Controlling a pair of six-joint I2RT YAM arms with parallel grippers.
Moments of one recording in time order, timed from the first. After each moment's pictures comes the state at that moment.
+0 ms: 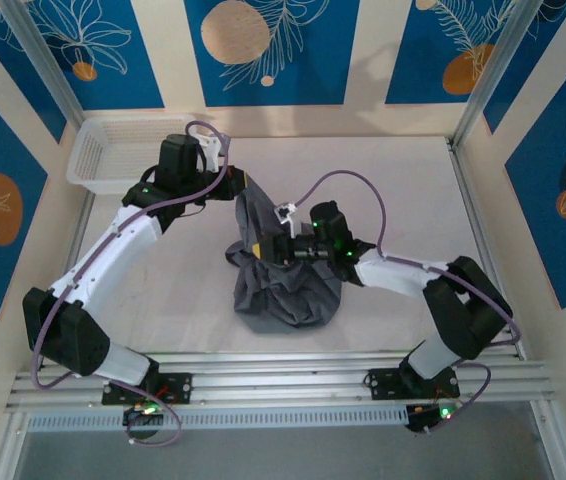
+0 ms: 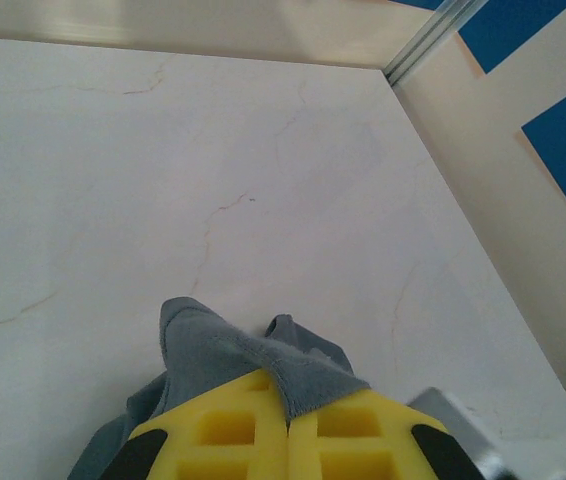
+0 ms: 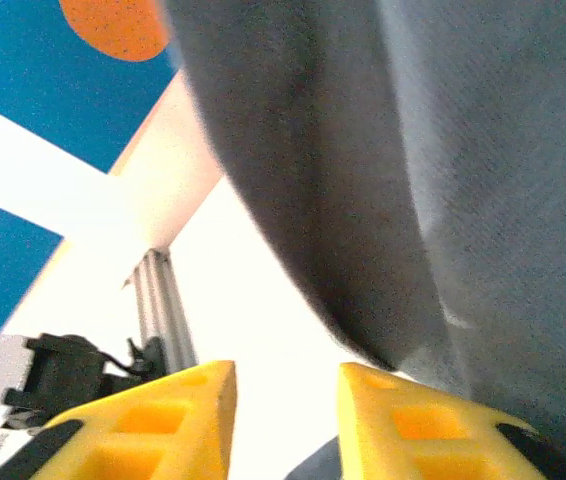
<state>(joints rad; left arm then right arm) -0.41 1.46 1.38 -0.46 0.36 -0.39 0.67 1.53 0.81 0.34 -0.62 0.55</state>
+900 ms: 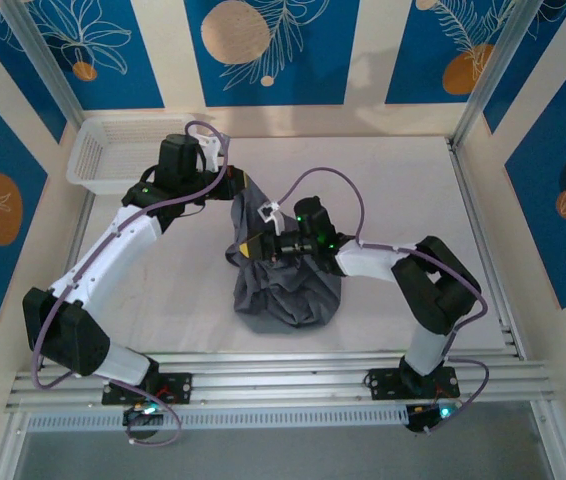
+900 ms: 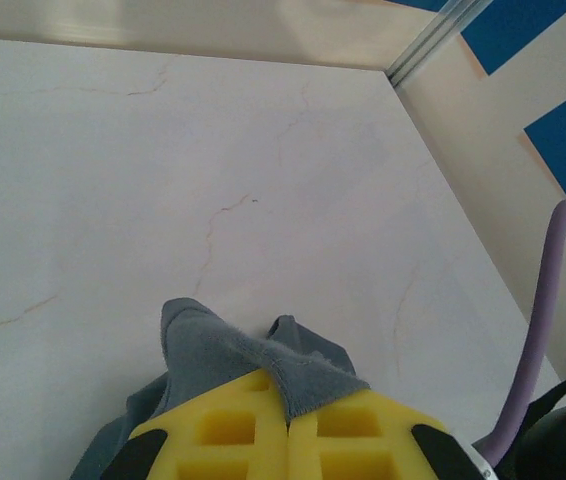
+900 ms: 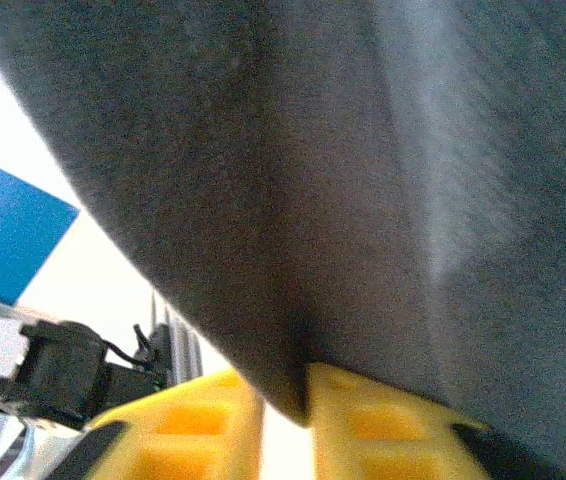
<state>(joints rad) -0.40 1.46 1.38 -0.46 0.35 -0.39 0.69 1.74 0.93 0.43 -0.74 0.54</state>
